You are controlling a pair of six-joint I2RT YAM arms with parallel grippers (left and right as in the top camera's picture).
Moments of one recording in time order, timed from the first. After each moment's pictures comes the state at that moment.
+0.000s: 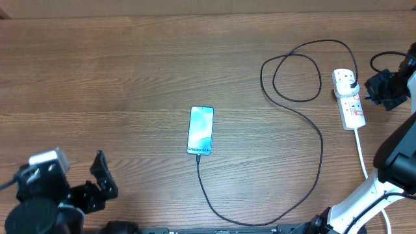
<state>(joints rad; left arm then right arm) -0.08 0.56 1.32 -1.27 -0.24 -0.26 -0.51 2.07 1.69 -1.00 -0.12 0.54</state>
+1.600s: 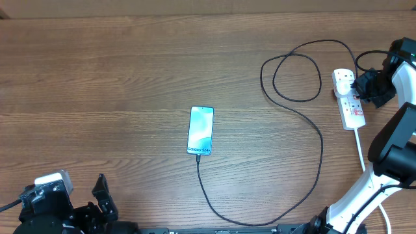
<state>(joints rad) -0.08 0.50 1.32 -1.44 -0.24 -0.26 -0.44 2.13 1.69 -0.95 -0.05 0.54</state>
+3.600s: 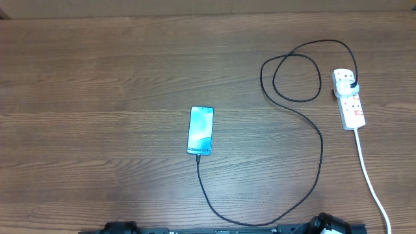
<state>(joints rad) 0.01 0.01 1.32 -1.57 -0.24 -0.26 -0.42 0.82 1.96 -0.77 -0.47 0.59</state>
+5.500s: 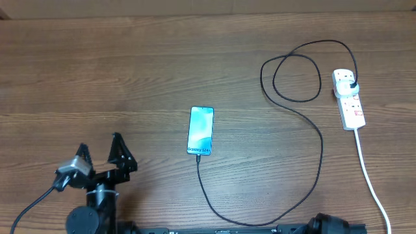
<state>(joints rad) 0.05 0.01 0.33 -0.31 -0.08 -0.47 -0.30 0.30 1.63 -0.54 -0.53 0.56</state>
